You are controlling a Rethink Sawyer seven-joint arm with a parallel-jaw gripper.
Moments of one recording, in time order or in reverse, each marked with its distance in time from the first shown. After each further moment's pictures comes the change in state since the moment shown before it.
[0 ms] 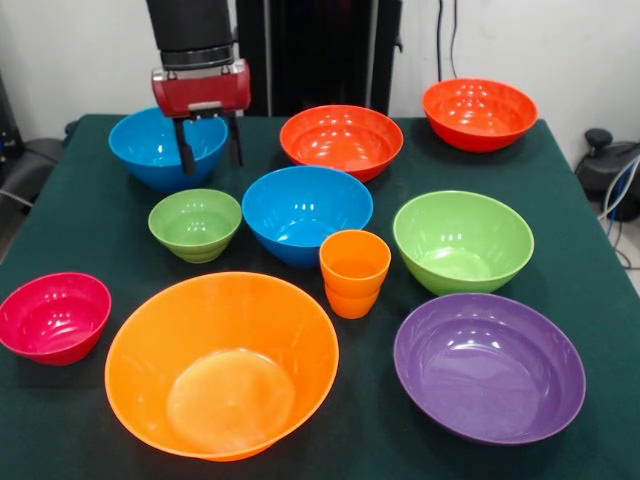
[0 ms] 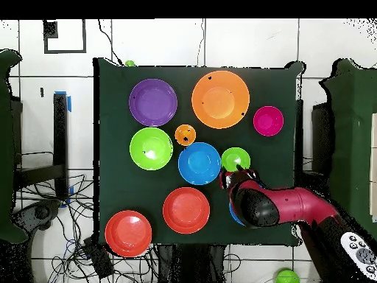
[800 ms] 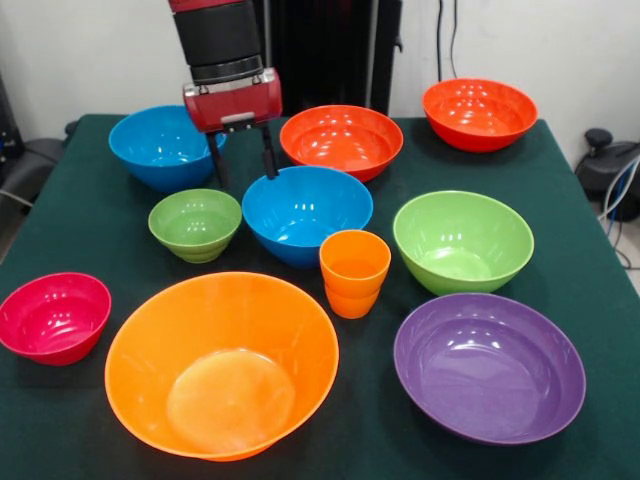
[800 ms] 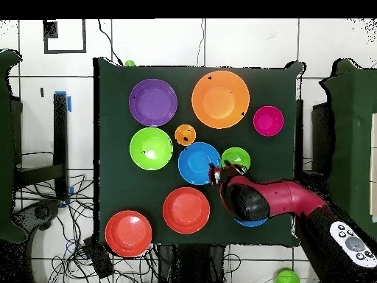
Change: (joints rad) arm 0.010 0.049 0.058 -0.005 0.000 0.000 0.000
